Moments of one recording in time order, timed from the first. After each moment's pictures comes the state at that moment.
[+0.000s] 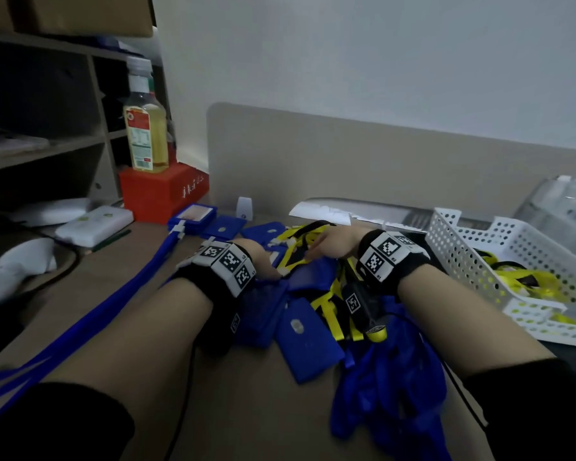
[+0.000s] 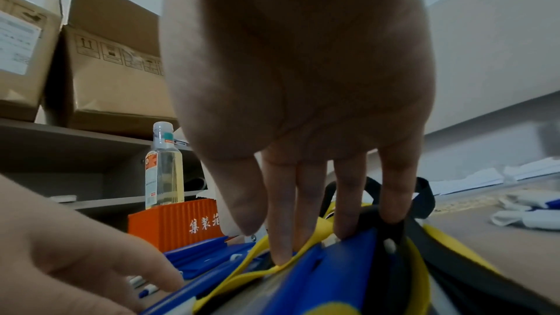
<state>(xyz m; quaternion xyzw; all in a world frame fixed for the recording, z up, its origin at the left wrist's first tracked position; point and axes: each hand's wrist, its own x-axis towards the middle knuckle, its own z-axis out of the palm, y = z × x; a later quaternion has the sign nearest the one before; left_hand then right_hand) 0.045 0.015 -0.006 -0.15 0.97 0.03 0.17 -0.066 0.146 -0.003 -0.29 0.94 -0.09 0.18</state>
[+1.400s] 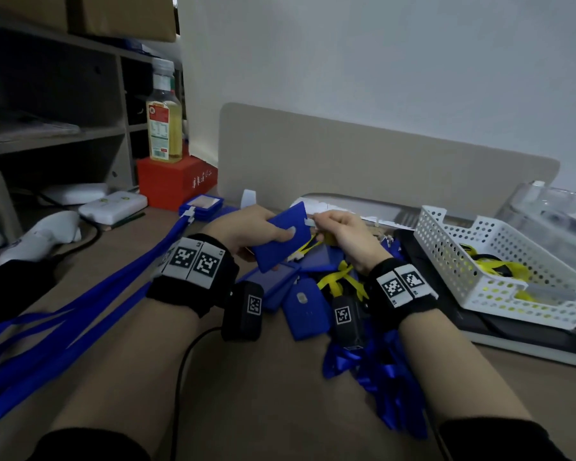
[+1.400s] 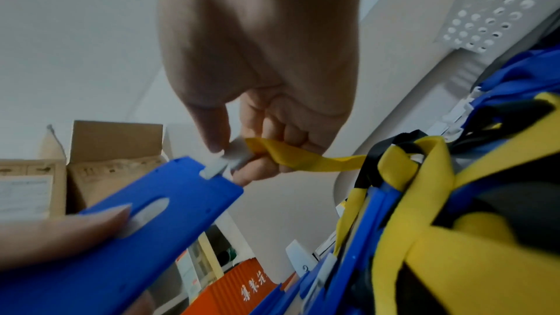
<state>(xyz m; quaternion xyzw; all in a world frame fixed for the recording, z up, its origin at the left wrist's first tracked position) 0.108 0.020 0.010 -0.11 0.89 0.45 0.01 -0.007 0.181 -0.027 -0.29 0.72 -0.62 0.09</state>
